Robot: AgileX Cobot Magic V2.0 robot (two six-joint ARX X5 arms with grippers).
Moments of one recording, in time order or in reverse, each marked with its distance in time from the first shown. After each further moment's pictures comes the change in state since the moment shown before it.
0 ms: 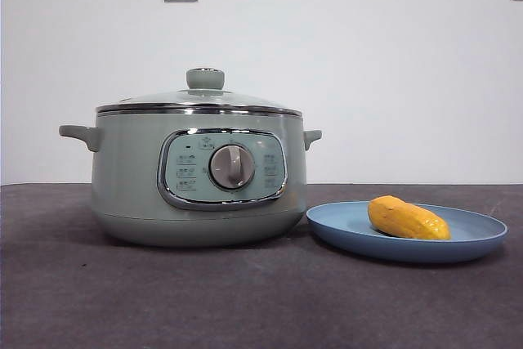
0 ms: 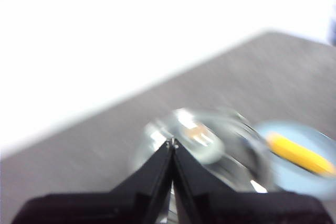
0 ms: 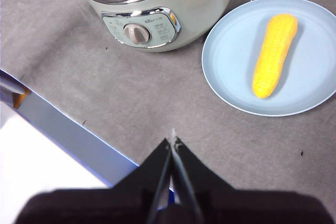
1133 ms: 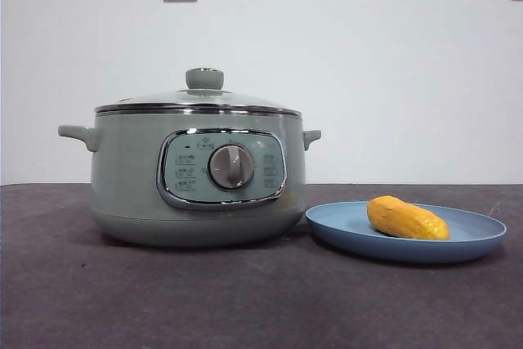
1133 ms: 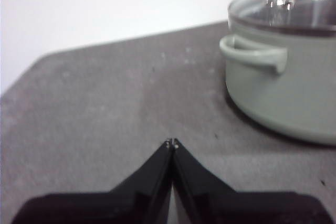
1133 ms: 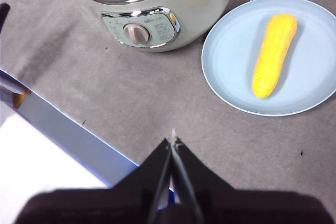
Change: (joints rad) left arm 0.185 -0.731 -1.078 0.348 -0.239 -0.075; right arm 0.000 0.000 0.000 0.000 0.000 0.000
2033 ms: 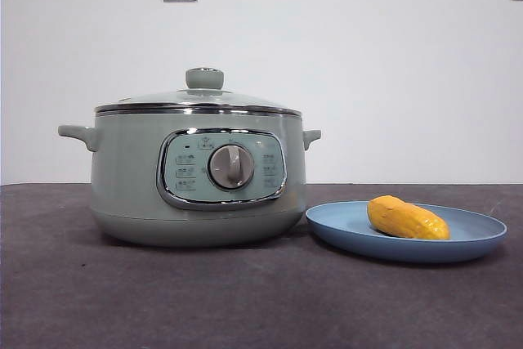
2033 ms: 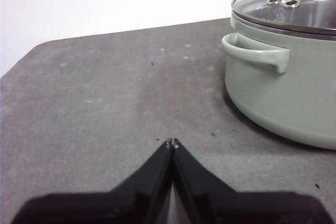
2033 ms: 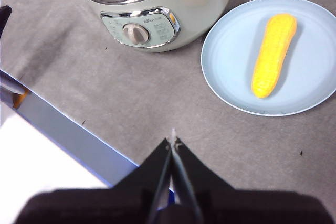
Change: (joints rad) left arm 0.000 0.000 0.000 -0.003 -0.002 -0.050; right arm 0.000 0.000 0.000 0.000 0.000 0.000
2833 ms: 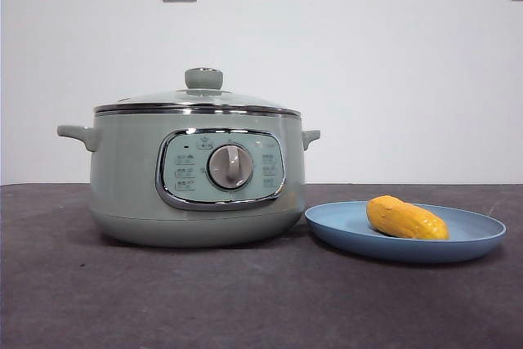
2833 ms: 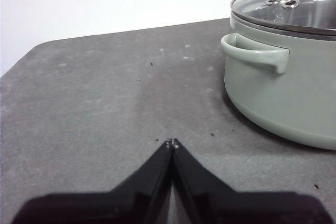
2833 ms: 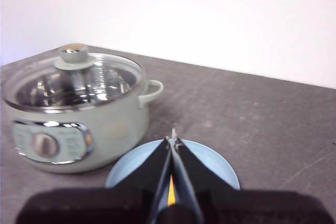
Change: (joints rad) left arm 0.000 0.000 0.000 0.000 0.000 0.000; right arm -0.235 -0.488 -0.579 0.768 0.038 -0.102
